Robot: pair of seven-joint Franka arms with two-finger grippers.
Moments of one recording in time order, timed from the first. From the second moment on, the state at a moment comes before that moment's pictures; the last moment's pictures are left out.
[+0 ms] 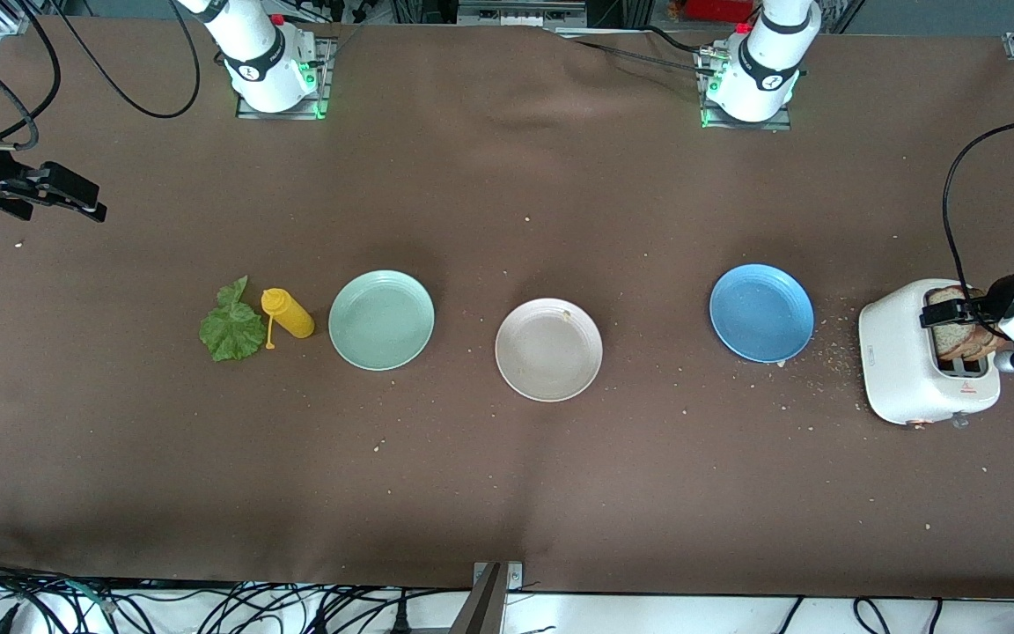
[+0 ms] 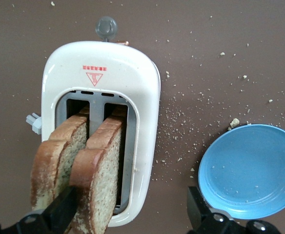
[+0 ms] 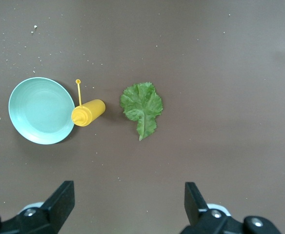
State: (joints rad) left arm 0.25 0.33 0.00 -1.71 0.08 1.92 0.14; right arm 0.03 0.00 -0.05 -1.64 0.02 1.59 0.00
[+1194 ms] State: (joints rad) left arm 0.27 0.39 0.00 -1.70 0.08 1.94 0.19; right arm 0.03 0.00 -0.05 -1.64 0.02 1.59 0.00
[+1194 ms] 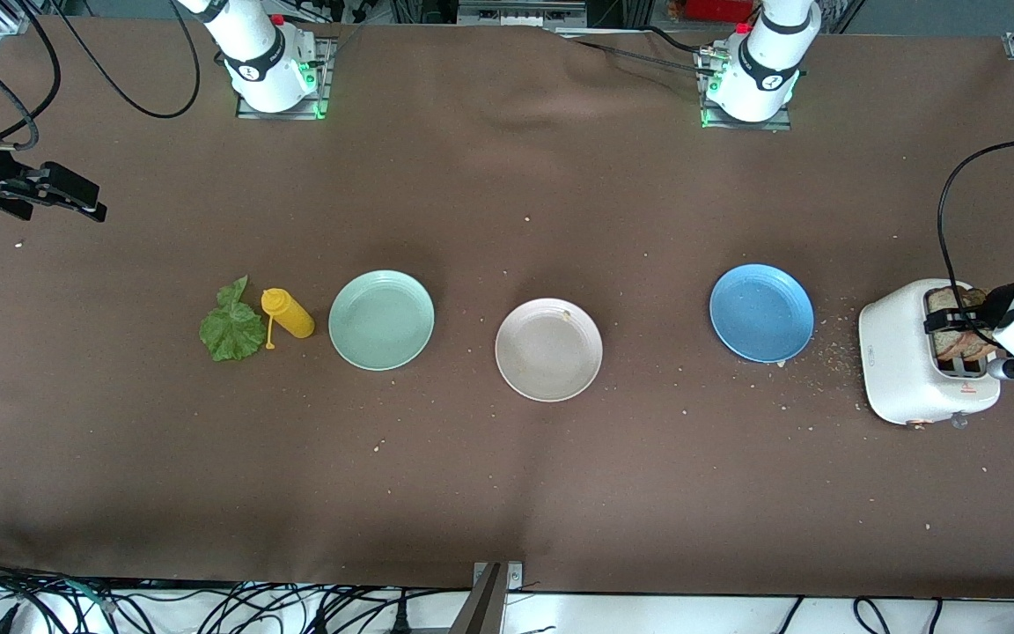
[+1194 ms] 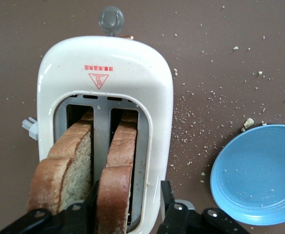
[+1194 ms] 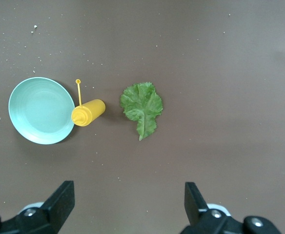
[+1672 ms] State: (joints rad) left arm 0.28 0.39 -0.01 -1.68 0.11 1.94 0.21; right arm 0.03 0.00 -0.05 -1.64 0.02 1.59 0.00
